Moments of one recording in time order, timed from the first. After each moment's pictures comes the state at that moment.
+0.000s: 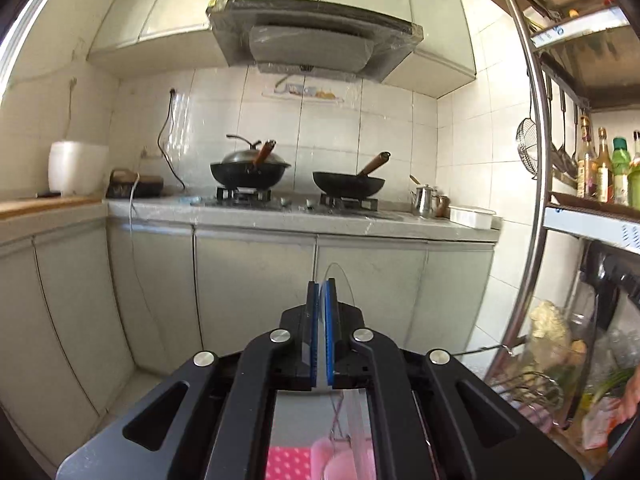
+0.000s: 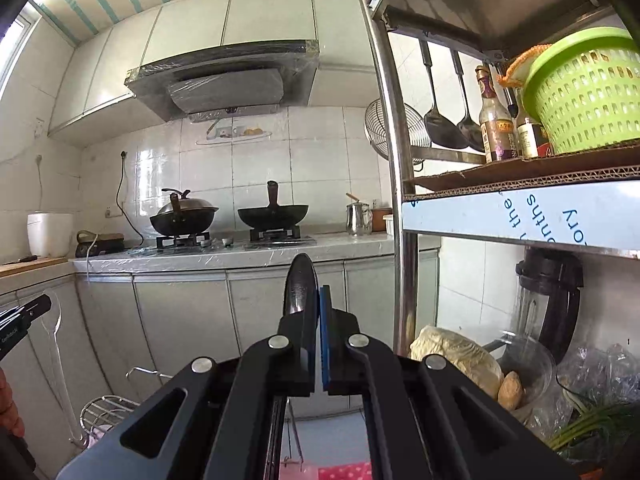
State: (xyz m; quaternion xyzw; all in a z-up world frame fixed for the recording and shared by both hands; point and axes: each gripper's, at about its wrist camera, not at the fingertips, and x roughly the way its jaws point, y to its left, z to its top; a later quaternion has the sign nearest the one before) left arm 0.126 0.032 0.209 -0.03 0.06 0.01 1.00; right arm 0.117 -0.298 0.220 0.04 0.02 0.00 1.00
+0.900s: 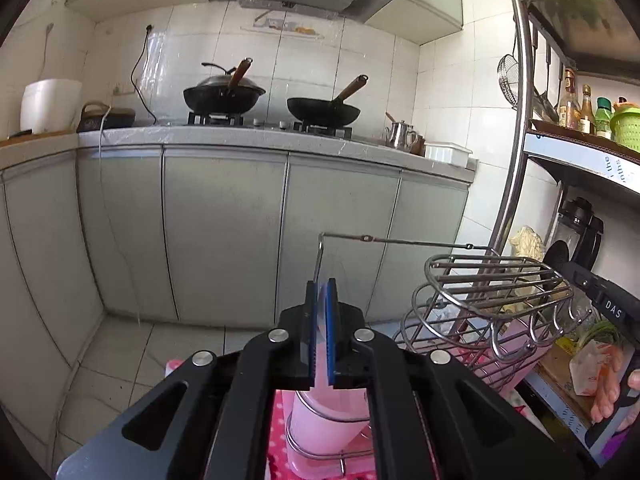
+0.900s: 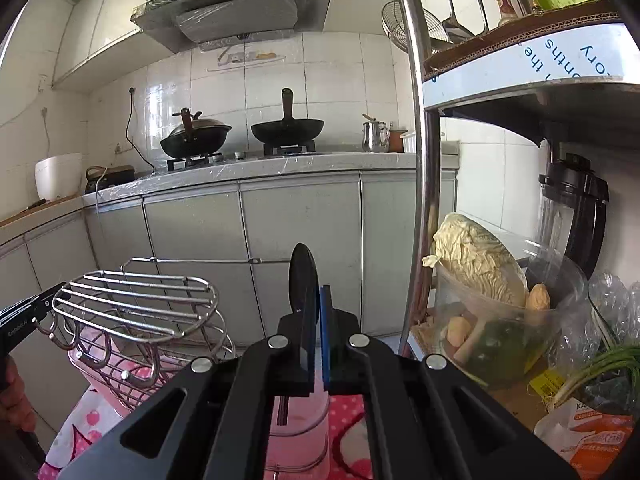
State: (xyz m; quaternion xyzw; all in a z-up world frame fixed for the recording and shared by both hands) left arm 0.120 0.036 0.118 -0.06 0.18 -0.06 0.98; right arm 0.120 -0.281 0.121 0.03 0.16 0.04 0.99
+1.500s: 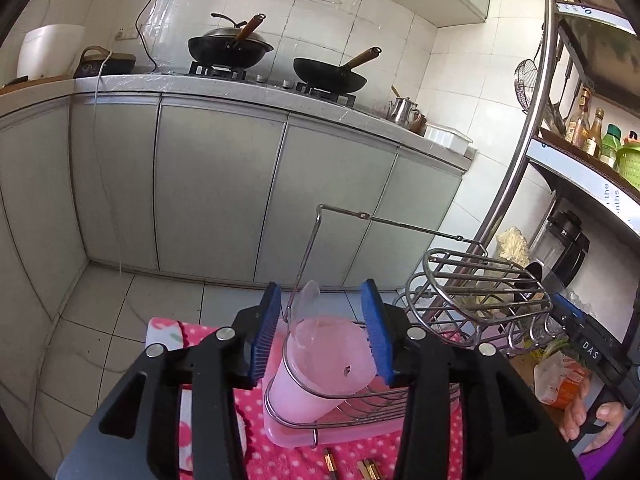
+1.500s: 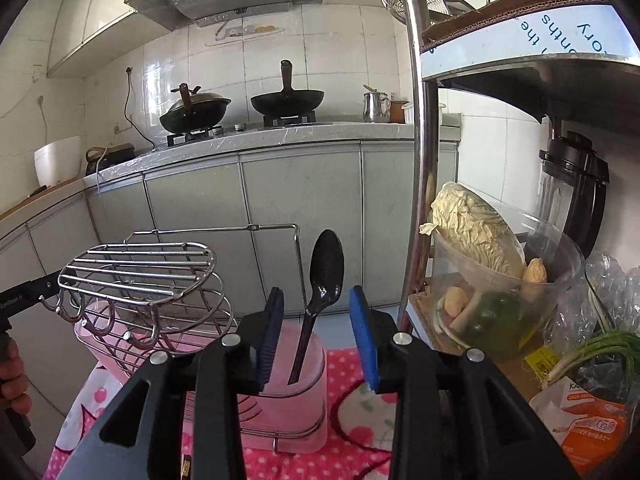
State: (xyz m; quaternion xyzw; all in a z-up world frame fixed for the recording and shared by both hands) left arm 0.120 0.050 0.129 -0.11 0.25 -0.09 0.96; right arm 0.109 -0.288 0.122 0.04 0.21 0.04 0.98
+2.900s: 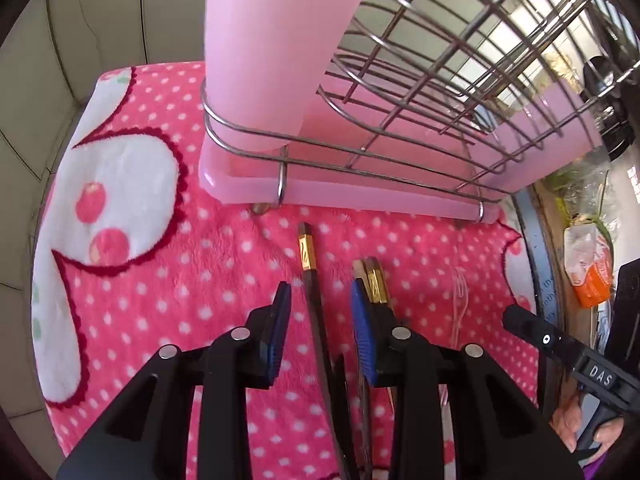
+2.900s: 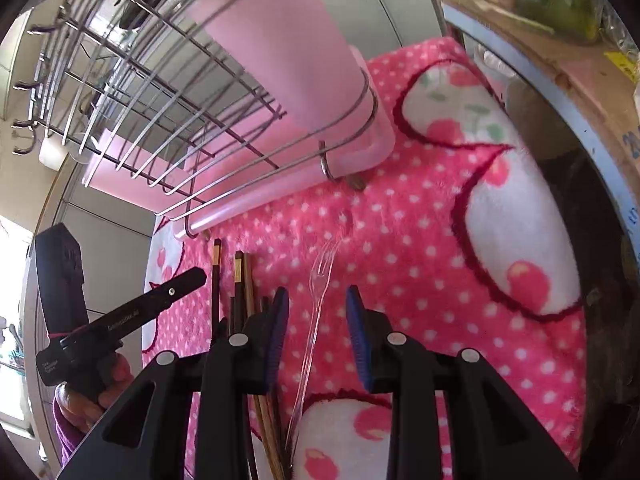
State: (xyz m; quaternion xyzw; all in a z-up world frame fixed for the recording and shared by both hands) left arm 0.111 -0.010 -0.025 -0.11 0.56 -0.09 0.82; right arm 0.079 -0.281 -0.030 0.22 0.54 0.14 0.80
